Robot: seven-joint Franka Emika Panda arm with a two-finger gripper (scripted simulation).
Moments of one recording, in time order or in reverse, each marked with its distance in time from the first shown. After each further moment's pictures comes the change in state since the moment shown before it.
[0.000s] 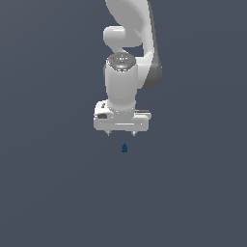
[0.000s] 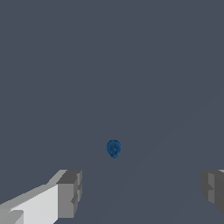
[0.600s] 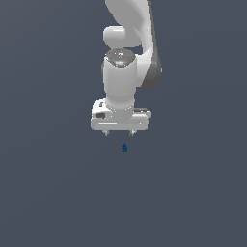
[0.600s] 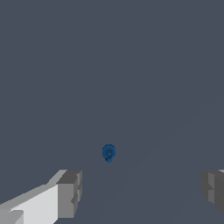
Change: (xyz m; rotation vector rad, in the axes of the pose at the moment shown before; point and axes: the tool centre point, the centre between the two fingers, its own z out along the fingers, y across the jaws) arm 0.009 0.006 -0.010 -0.014 0.022 -0.041
